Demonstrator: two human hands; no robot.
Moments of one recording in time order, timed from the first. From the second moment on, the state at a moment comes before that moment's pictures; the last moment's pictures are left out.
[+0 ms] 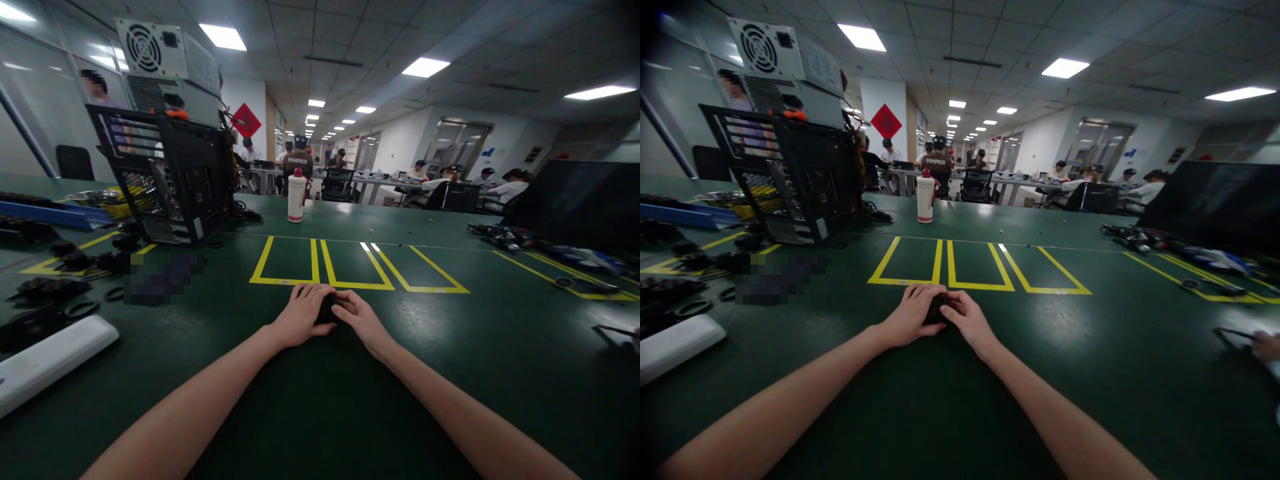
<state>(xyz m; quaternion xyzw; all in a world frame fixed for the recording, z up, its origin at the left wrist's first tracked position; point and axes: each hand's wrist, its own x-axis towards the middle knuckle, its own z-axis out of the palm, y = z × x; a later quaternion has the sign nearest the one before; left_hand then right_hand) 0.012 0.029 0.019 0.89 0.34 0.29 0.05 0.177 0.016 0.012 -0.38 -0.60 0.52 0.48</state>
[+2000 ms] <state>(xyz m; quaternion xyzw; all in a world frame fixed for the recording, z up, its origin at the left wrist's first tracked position) 0.013 0.024 0.016 0.89 0.33 0.30 0.01 0.177 0.021 0.002 -0.39 -0.59 0.48 0.52</state>
